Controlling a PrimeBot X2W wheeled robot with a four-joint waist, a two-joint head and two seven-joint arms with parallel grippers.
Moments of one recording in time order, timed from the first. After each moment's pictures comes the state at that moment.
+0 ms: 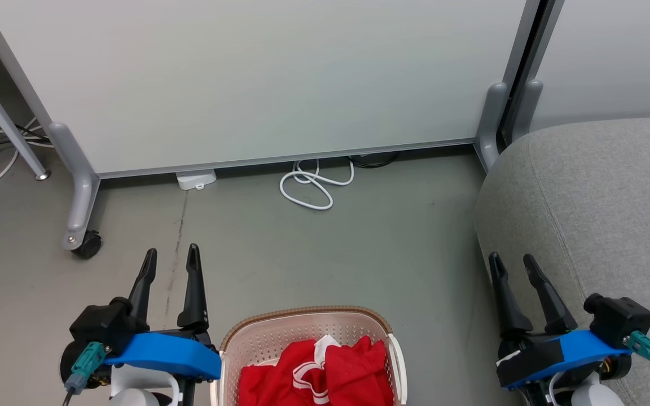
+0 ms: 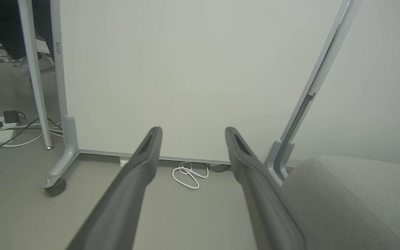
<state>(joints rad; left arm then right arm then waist) -0.09 0.10 -0.15 0.20 -0.38 -0.02 -0.17 -0.10 -0.04 0.05 0.24 0.44 0.13 -0.17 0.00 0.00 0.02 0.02</state>
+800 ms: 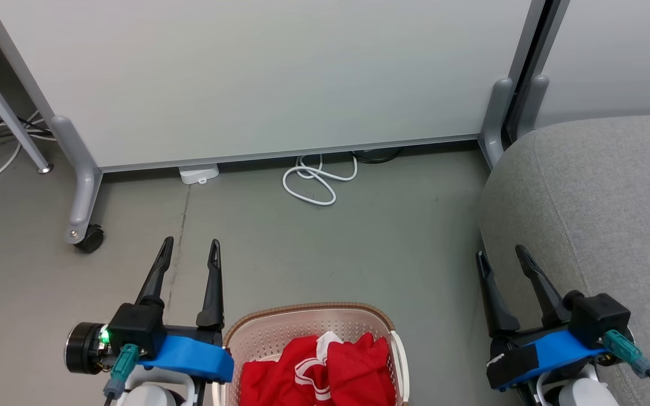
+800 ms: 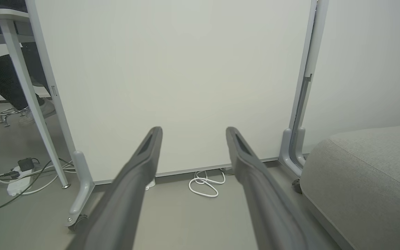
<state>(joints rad) -0.11 0.11 -0.20 0.20 -0.17 0.00 -0.23 -0.12 -0.05 0.07 0.25 0.21 0.13 -0.23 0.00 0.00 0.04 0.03</state>
